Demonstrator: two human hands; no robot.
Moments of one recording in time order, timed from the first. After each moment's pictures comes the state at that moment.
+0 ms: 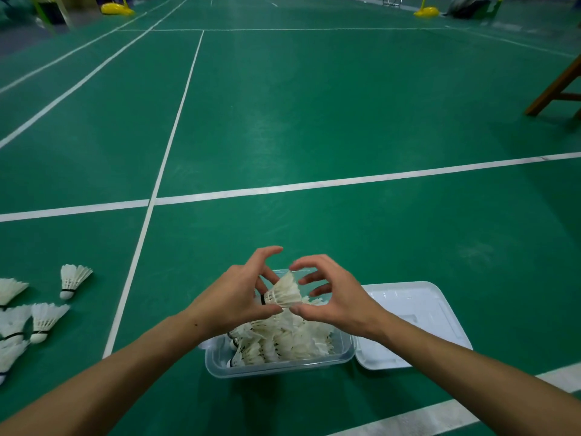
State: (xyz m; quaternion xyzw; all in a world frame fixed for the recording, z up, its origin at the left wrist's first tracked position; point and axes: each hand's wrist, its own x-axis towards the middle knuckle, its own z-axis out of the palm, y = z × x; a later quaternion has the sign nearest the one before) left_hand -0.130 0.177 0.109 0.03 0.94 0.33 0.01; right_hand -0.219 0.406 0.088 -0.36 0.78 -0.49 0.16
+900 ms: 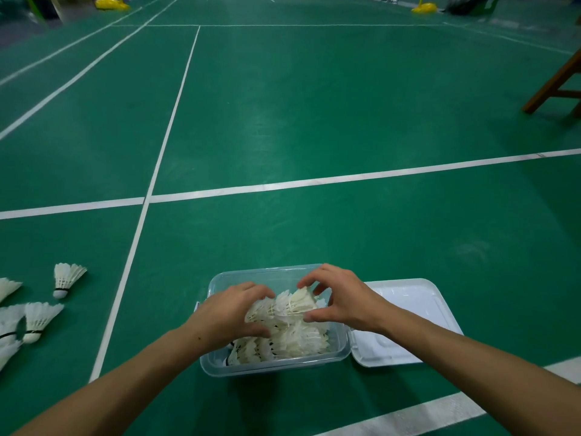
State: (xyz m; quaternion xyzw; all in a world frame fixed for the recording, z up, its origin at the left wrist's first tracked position) left_hand -0.125 0.166 0.055 0.03 0.98 0.18 0.09; right_hand -0.246 0.424 0.070 -0.40 0.85 -0.30 0.18
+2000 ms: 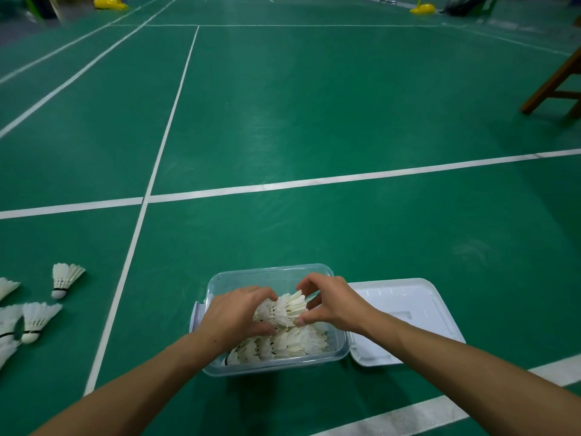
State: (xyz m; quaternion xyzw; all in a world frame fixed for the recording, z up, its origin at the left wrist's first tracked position) left_hand -0.132 0.186 0.037 0.00 0.99 0.13 0.04; right_hand -0.242 0.408 0.042 -0.29 0.86 -0.33 0.25
